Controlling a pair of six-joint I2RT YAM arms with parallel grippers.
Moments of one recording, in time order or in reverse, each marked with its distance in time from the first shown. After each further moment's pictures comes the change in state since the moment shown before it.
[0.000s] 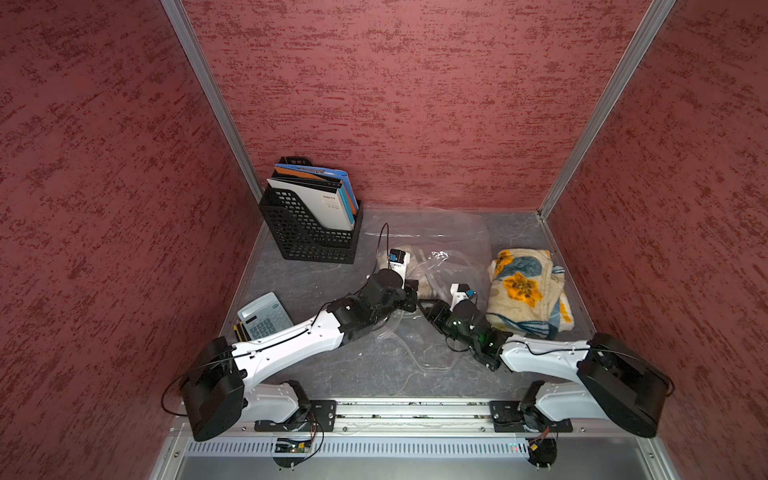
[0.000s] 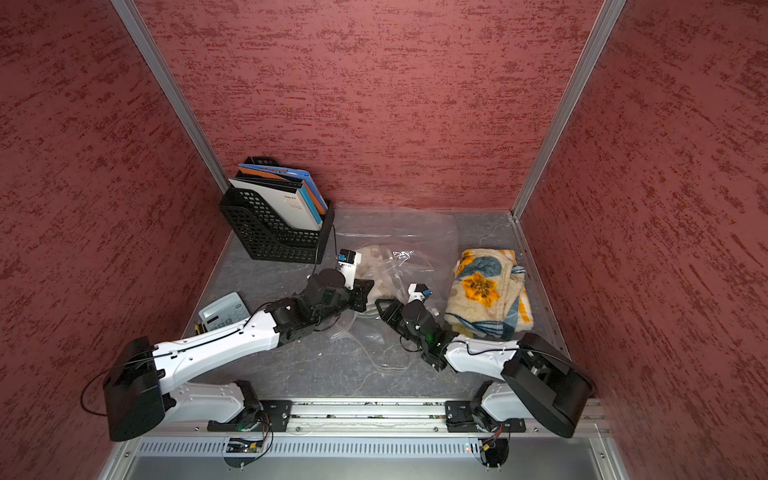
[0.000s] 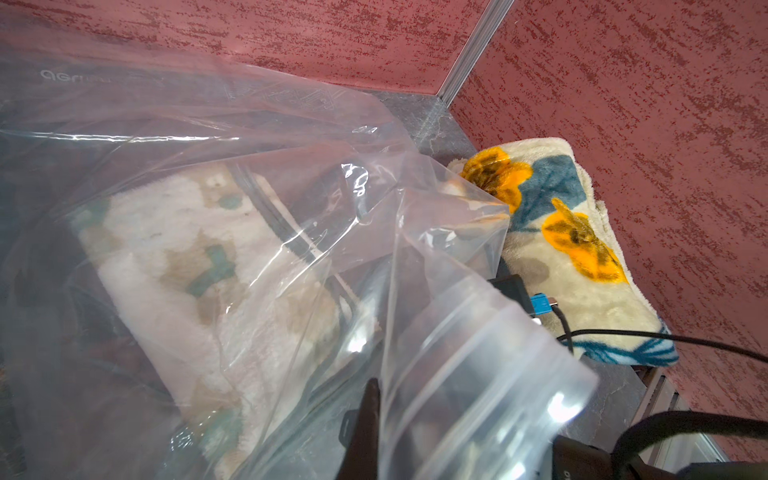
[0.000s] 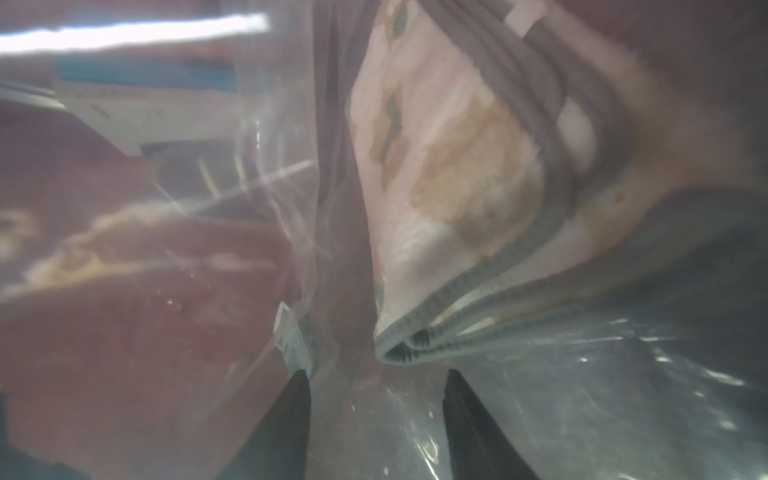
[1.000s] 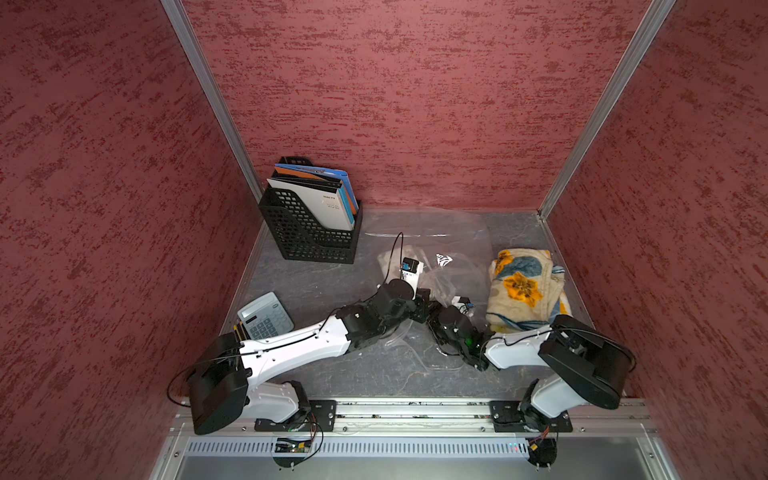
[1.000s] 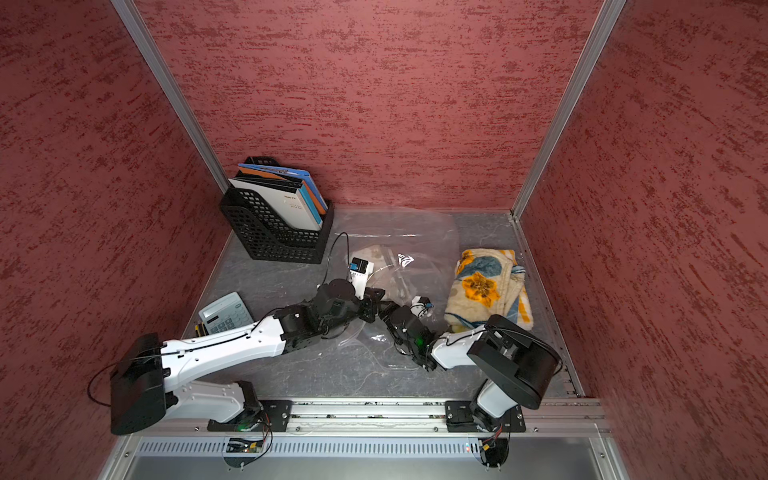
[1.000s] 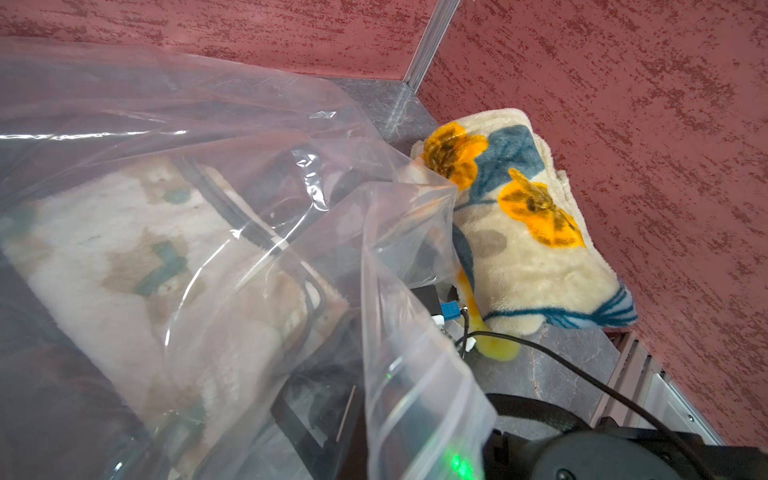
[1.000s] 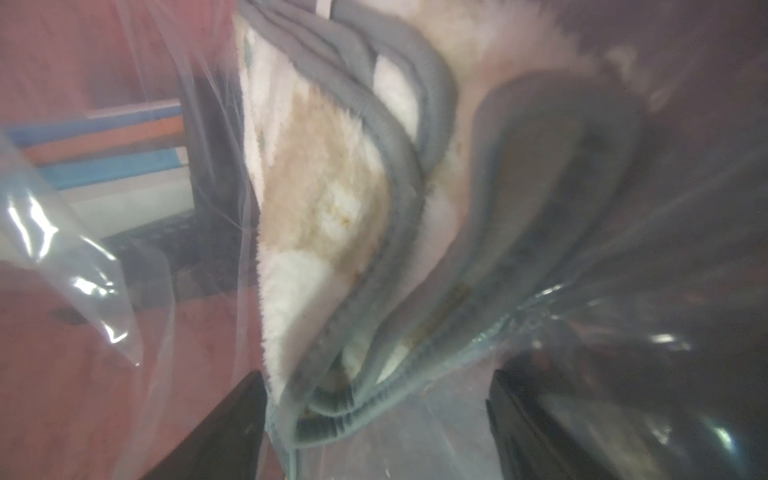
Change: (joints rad) left arm -0.109 0.028 -0.002 0.053 -0.027 0.007; right arm 0.045 0.194 0.014 0.022 0.152 0.269
